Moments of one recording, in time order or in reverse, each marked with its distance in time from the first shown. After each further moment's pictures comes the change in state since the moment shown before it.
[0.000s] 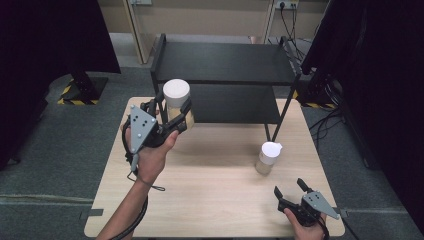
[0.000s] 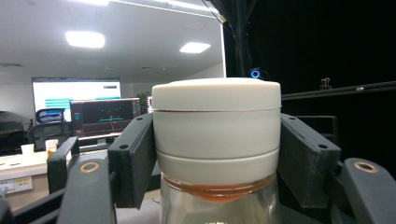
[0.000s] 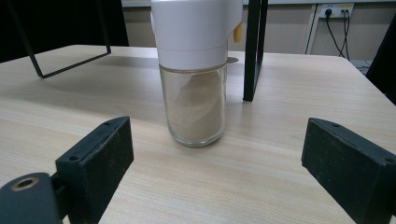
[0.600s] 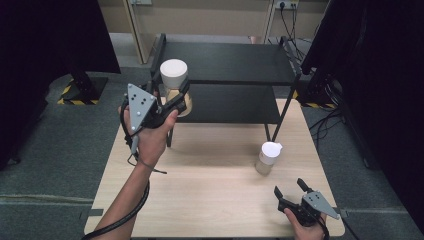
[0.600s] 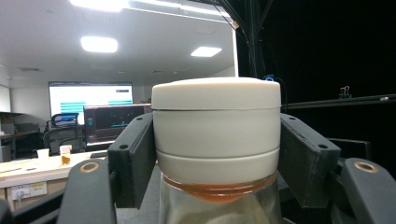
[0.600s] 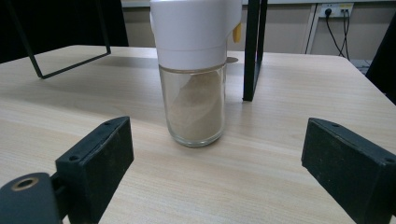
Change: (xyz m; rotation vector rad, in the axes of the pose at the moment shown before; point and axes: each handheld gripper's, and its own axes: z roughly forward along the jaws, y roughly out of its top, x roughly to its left) left arm 0.004 0.023 0.029 -0.011 0.051 0.008; right arm 0.000 0.000 0.000 0.000 0.000 0.003
